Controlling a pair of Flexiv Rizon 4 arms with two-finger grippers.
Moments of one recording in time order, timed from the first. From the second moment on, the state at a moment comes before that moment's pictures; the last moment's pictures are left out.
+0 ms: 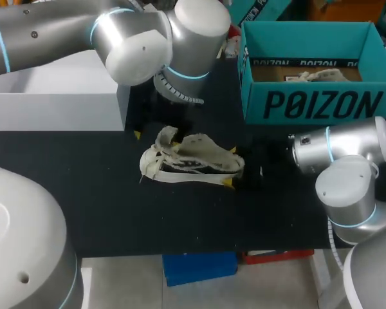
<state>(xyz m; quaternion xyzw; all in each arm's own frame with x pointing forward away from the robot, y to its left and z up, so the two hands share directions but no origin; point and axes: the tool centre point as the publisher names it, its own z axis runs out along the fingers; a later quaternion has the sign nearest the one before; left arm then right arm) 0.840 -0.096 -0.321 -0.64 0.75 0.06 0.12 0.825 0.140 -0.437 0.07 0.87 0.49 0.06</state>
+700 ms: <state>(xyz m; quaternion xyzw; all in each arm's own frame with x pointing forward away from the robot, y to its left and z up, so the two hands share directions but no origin) 0.835 -0.185 -0.277 -0.40 0.91 -0.10 0.06 0.825 0.141 -0.437 0.07 0.87 0.49 0.06</state>
